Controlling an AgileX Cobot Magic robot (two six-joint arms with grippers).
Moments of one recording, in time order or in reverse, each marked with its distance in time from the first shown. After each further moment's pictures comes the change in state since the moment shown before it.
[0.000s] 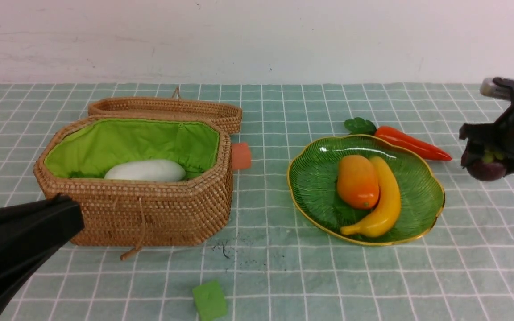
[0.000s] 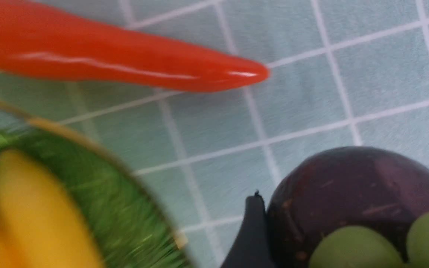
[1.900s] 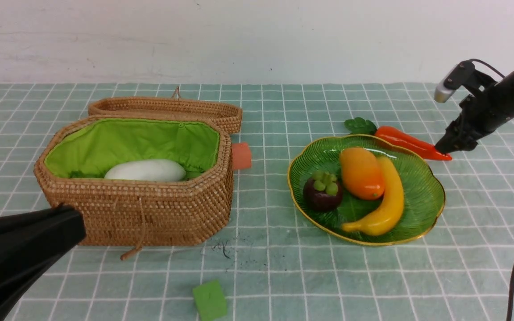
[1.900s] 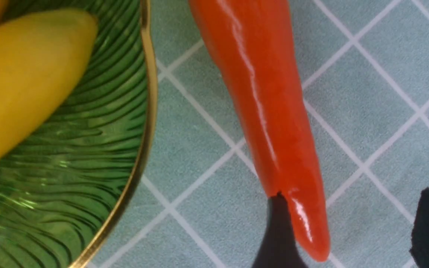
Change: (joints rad) right arm -0.054 0.427 -0.599 0.228 0.210 -1.217; left arm 0.000 0.000 0.000 0.001 0.036 0.000
